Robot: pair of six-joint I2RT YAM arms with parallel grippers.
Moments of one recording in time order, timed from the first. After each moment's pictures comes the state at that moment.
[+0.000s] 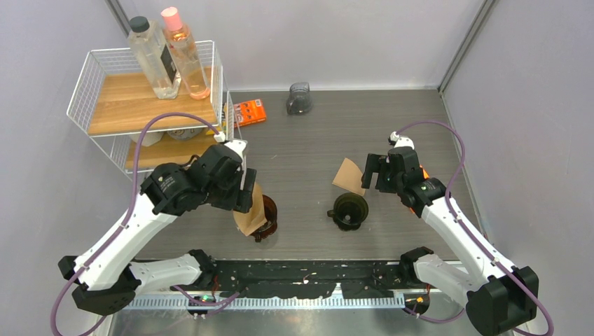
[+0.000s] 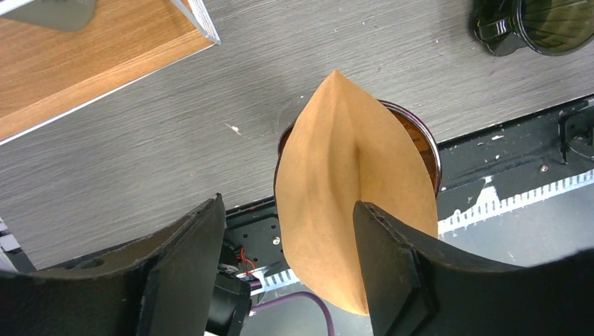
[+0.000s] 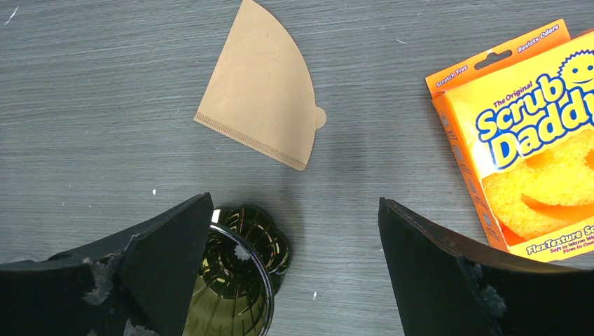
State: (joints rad) left arm -0.85 1.05 1.43 -1.37 -0.22 -0.51; right arm 0.34 0.96 0.74 -0.53 0.13 0.40
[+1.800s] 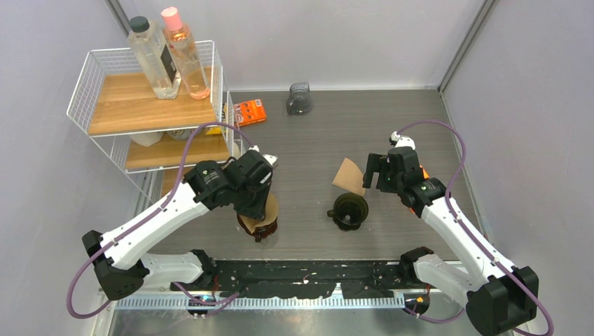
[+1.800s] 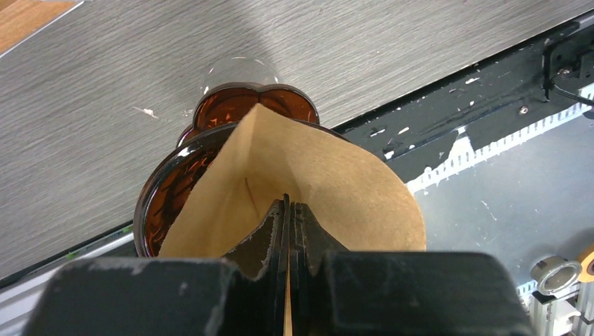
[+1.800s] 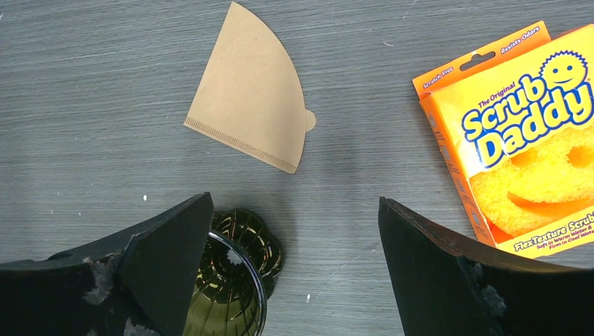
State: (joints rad) left arm -0.92 1.18 1.30 -1.25 -0.02 -0.56; right arm 0.34 0.96 0.74 -0.53 0.16 0.39
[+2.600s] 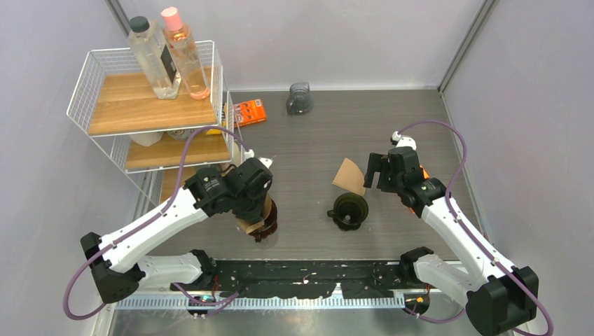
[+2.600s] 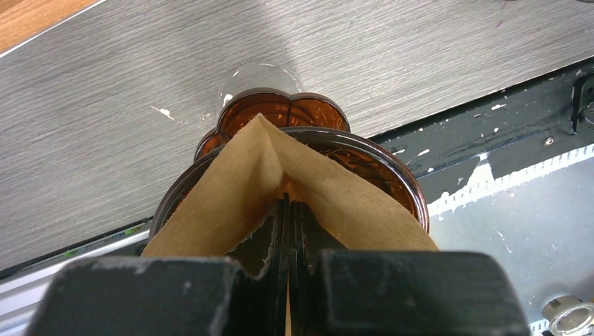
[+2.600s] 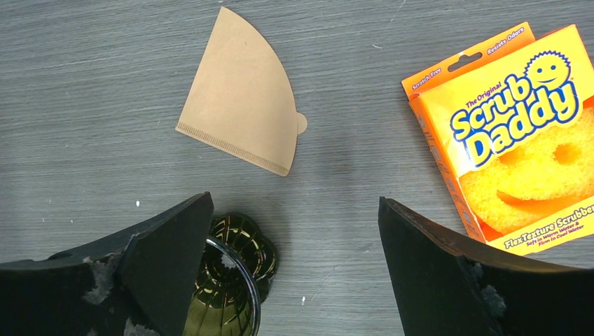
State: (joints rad) left arm -0.94 1.14 1.20 -1.20 -0.12 -0.63; right arm 0.33 0.96 0.74 -0.53 0.18 0.39
